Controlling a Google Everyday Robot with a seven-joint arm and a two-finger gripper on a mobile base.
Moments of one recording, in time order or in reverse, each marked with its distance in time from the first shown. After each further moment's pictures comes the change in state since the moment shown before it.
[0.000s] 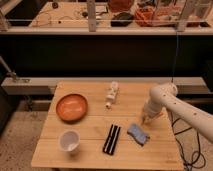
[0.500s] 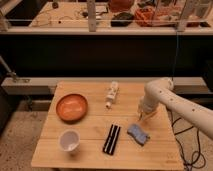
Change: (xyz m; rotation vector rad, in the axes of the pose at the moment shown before) arm -0.030 -0.020 -0.032 0.020 0.032 -0.074
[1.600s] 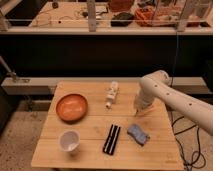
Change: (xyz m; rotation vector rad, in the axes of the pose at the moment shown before) arm -0.013 -0.025 -0.030 0.022 -0.004 -0.007
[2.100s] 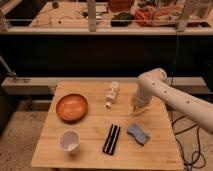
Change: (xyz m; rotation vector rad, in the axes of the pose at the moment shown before) arm -0.024 -0.014 -0.007 0.002 -0.008 -0.005
